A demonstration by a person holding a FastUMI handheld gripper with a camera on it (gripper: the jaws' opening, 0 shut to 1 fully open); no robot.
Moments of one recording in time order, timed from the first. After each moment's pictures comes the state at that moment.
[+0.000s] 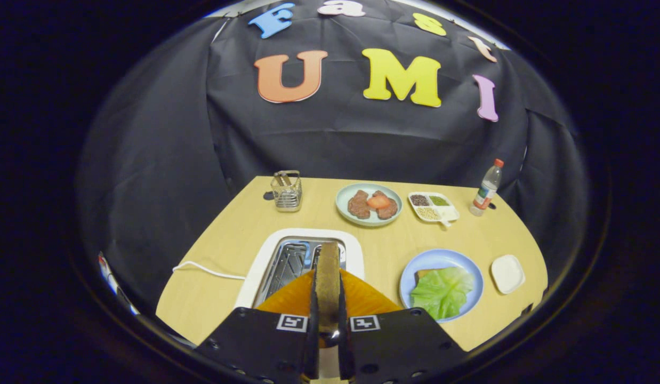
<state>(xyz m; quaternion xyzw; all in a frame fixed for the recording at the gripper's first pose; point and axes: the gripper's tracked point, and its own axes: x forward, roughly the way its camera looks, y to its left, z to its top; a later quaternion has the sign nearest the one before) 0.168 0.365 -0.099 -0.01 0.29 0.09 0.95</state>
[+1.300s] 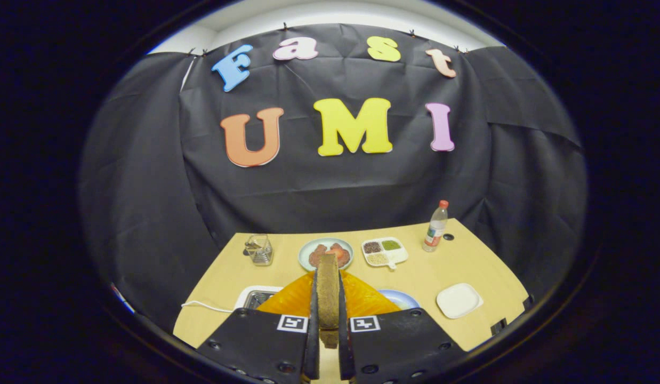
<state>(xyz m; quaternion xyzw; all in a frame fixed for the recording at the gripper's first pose) 0.163 0.245 0.034 0.03 0.19 0.03 0.98</state>
